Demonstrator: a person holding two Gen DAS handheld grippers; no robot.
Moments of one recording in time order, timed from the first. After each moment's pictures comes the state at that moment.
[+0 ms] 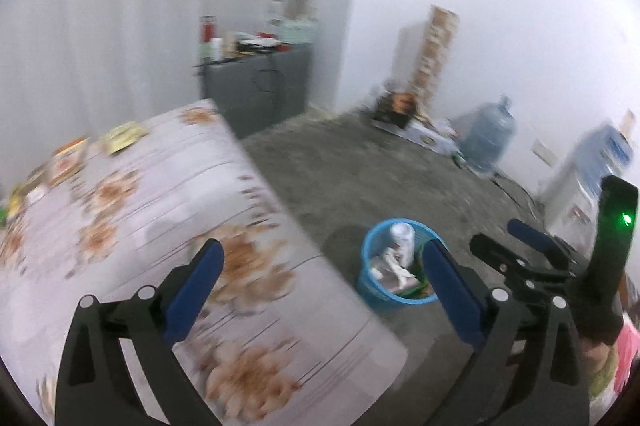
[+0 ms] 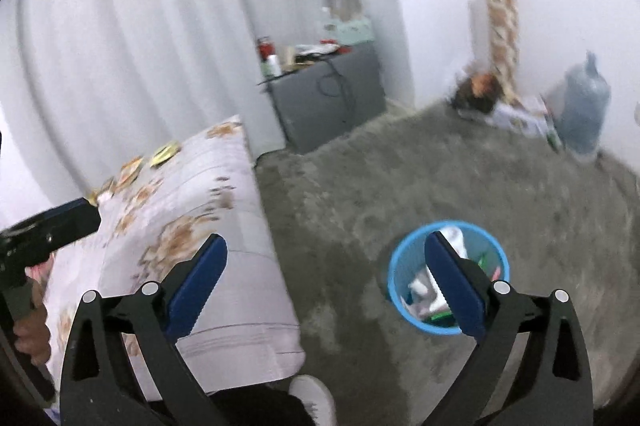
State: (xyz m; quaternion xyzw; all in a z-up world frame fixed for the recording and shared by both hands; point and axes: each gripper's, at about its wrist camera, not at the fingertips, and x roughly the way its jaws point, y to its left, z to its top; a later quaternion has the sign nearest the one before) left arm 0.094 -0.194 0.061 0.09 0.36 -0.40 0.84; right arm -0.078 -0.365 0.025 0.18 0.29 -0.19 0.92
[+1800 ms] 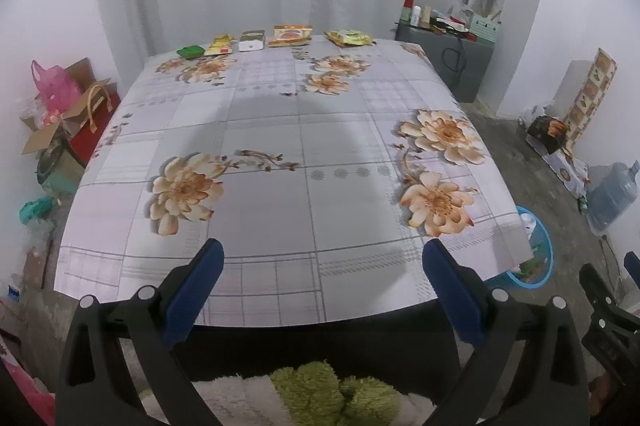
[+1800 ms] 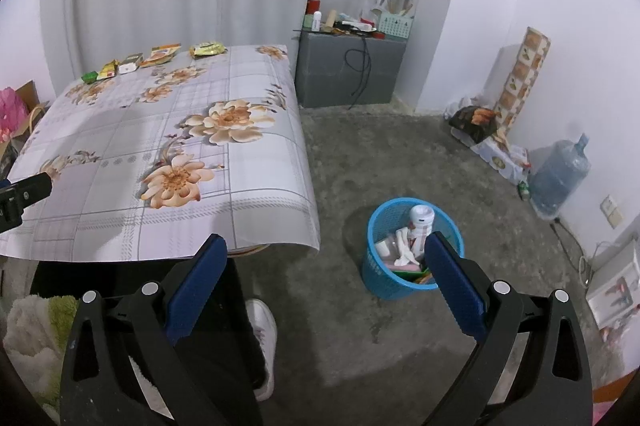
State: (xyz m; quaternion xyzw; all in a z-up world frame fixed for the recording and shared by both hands) left arm 0.010 -0.021 0.018 0.03 0.43 -0.10 0.90; right arm -0.122 -0.240 0.017 0.02 0.38 -0.20 0.90
